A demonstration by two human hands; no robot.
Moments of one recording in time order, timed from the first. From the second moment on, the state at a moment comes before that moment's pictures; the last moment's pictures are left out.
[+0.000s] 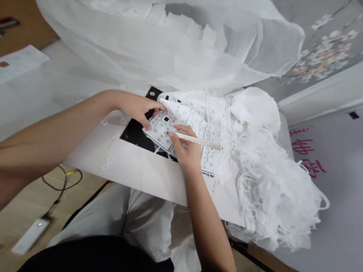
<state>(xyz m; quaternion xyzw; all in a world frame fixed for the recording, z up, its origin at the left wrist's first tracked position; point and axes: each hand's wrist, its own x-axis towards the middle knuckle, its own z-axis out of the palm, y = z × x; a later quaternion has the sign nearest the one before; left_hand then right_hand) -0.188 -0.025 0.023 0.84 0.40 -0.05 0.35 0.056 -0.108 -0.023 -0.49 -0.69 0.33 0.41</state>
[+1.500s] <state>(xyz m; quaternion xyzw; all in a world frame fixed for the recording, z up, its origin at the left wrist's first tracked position) -0.156 -0.054 0.024 0.83 0.50 -0.04 0.24 0.048 -0.136 -0.022 -0.56 -0.76 0.07 0.32</state>
